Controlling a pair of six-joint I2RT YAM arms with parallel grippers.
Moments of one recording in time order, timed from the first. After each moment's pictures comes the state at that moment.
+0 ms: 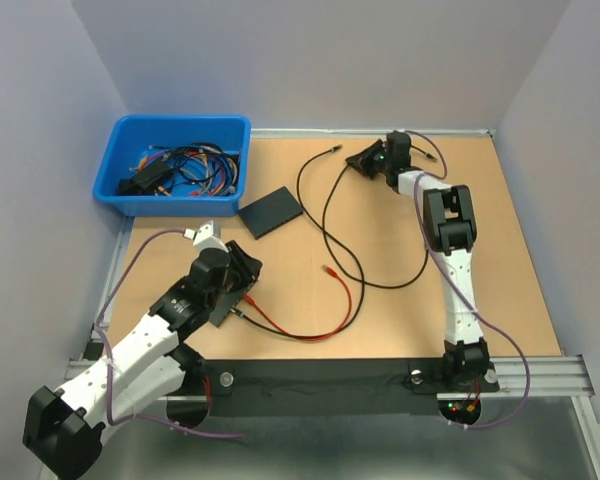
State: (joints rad) left arm -0.61 0.73 0.43 -0.24 -0.23 -0.87; right arm 0.16 2.61 1.99 0.19 -0.37 1.05
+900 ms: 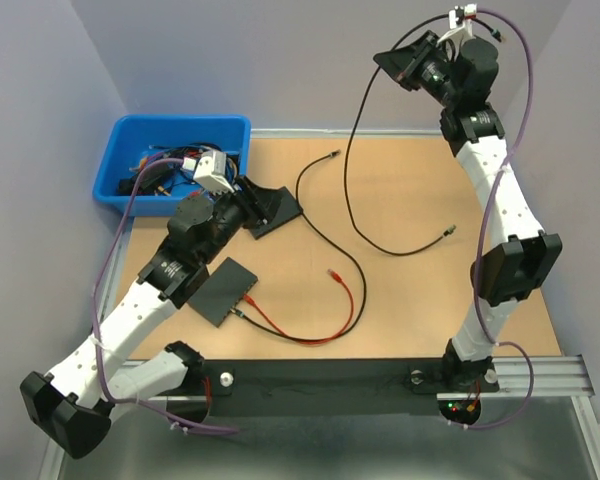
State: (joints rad) left arm -0.60 0.91 0.90 -0.06 -0.05 -0.67; right arm 0.17 1.83 2.02 -0.05 -0.43 0.76
